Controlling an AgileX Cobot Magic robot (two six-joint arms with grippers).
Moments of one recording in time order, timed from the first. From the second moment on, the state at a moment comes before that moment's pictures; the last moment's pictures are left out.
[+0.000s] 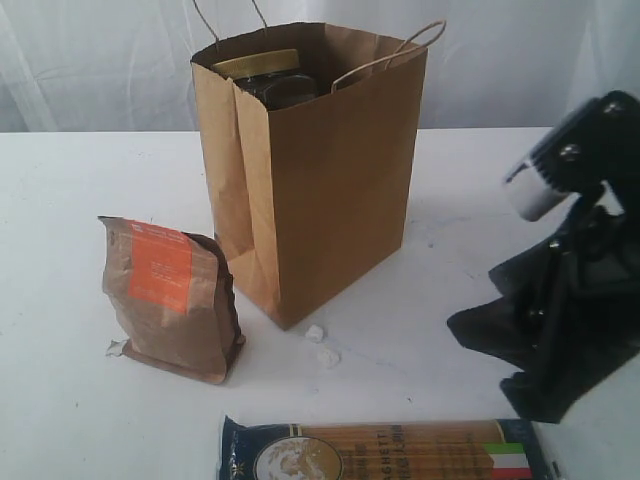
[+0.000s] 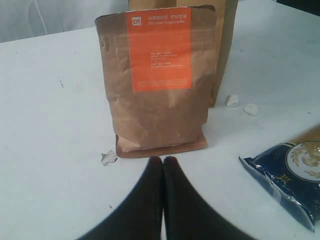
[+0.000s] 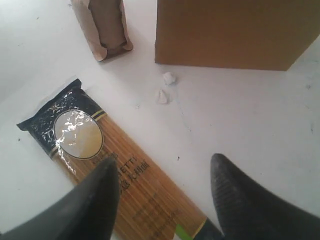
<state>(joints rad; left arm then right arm) -0.53 0.01 0.02 -0.10 0.31 0.06 0.48 0.92 -0.74 0.36 0.76 -0.58</state>
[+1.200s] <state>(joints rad) -0.53 0.01 0.02 -0.10 0.31 0.06 0.62 1.76 -1.04 0.37 0.61 -0.58</state>
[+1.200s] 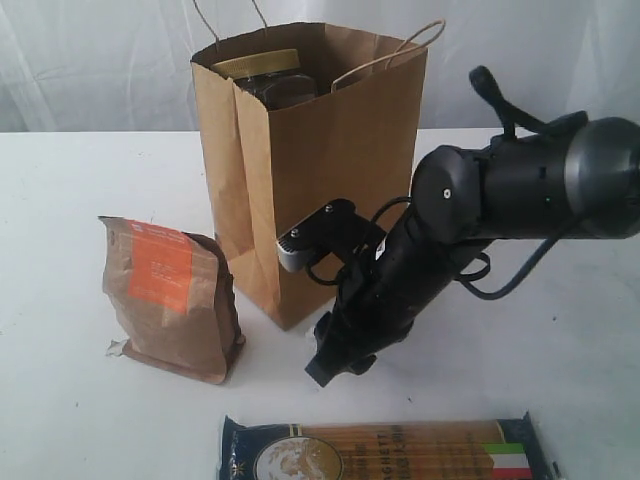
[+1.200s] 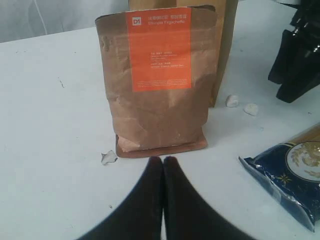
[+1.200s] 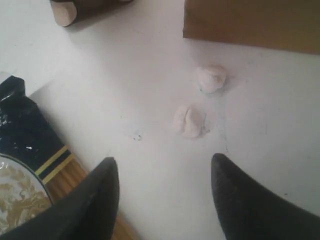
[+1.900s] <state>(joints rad) -0.53 0.01 0.02 -0.10 0.31 0.06 0.63 1.97 -1.20 0.25 0.67 -0.52</state>
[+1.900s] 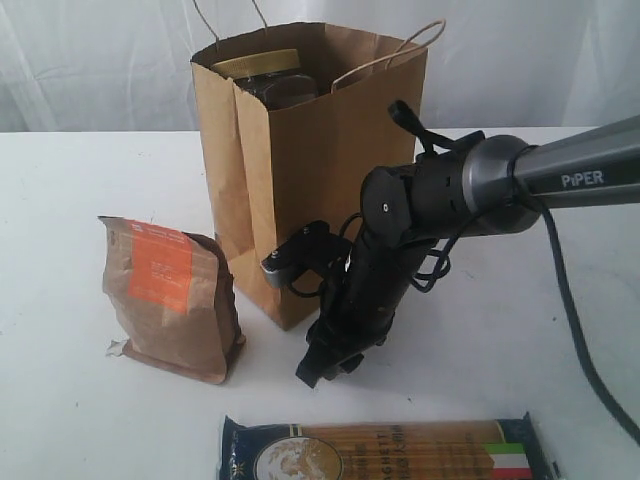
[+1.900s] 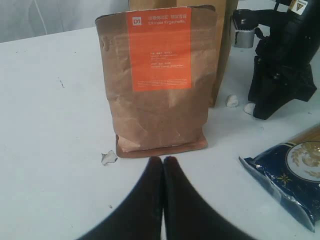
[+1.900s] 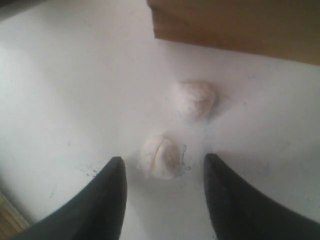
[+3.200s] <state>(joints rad) -0.53 0.01 0.02 -0.10 0.31 0.06 0.65 1.82 -1.13 0.25 0.73 -0.49</state>
